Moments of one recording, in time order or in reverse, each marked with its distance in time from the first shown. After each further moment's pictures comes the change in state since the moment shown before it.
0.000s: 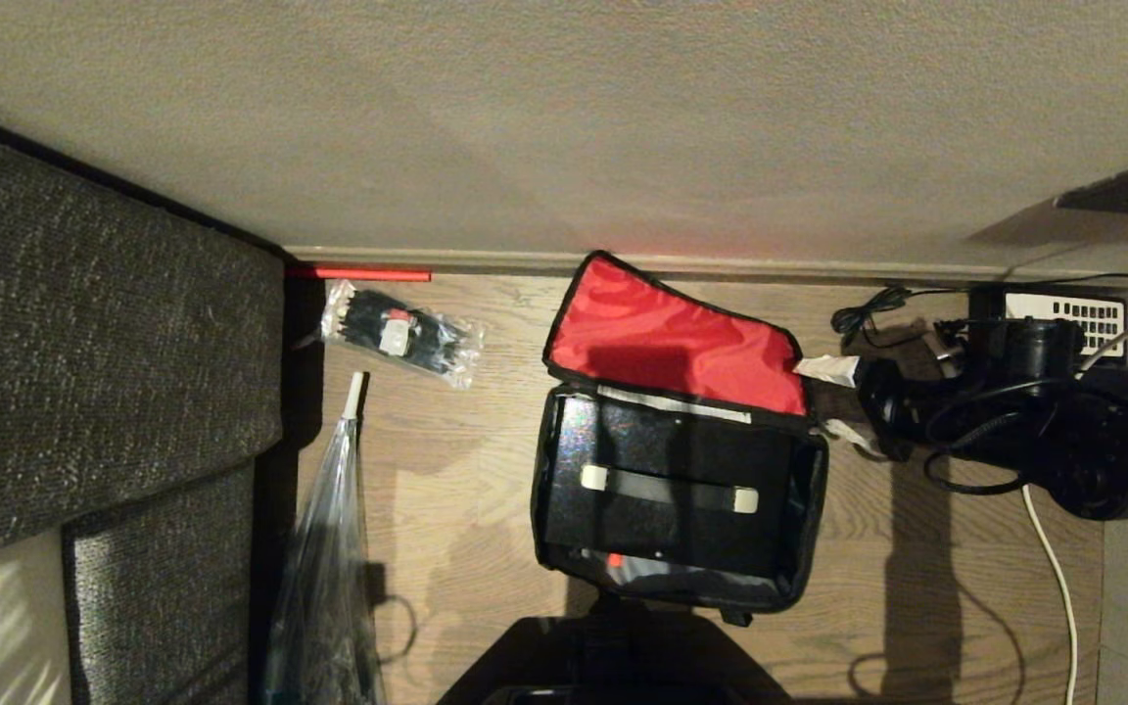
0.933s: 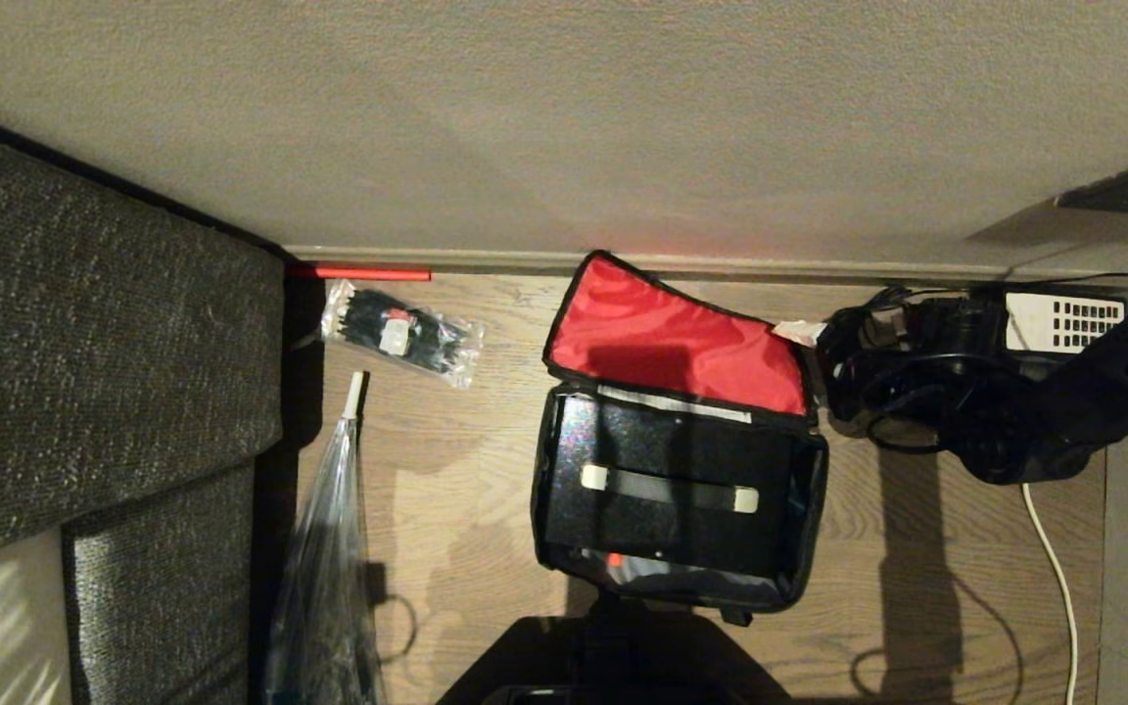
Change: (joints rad) left arm 0.000 0.000 0.000 0.000 0.000 0.000; right arm 0.050 0.183 -0.249 -0.104 -0.142 0.211
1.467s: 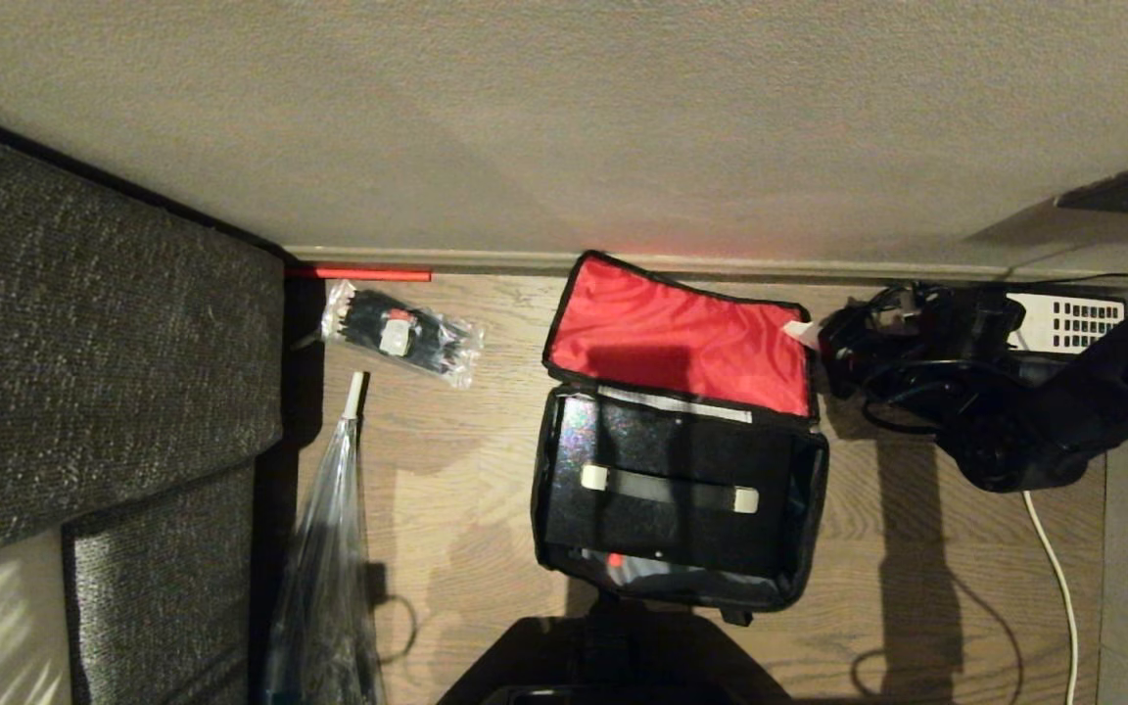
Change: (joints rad) left arm 0.000 0.000 0.000 0.000 0.000 0.001; right arm 0.007 -0.001 0.031 -0.208 0.010 -0.035
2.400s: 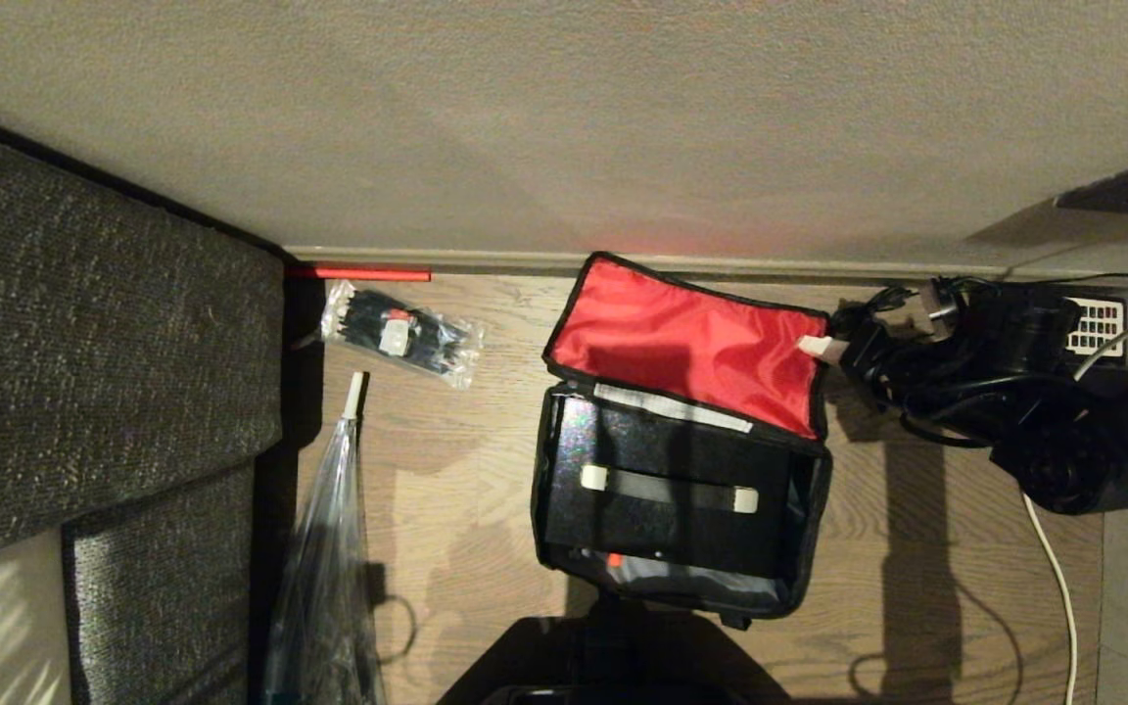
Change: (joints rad) left arm 0.000 0.000 0.000 0.000 0.000 0.000; right arm -0.002 -0.168 0.185 0.083 0.084 -0.271
